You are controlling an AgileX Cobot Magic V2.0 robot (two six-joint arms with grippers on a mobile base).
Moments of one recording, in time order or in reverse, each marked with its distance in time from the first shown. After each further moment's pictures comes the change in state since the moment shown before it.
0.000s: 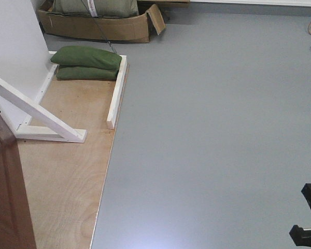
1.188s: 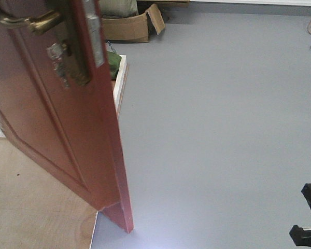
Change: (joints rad) left arm -0.843 0.091 0.048 0.067 0.670 -0.188; right arm 0.000 0.000 0.000 0.000 0.000 0.000
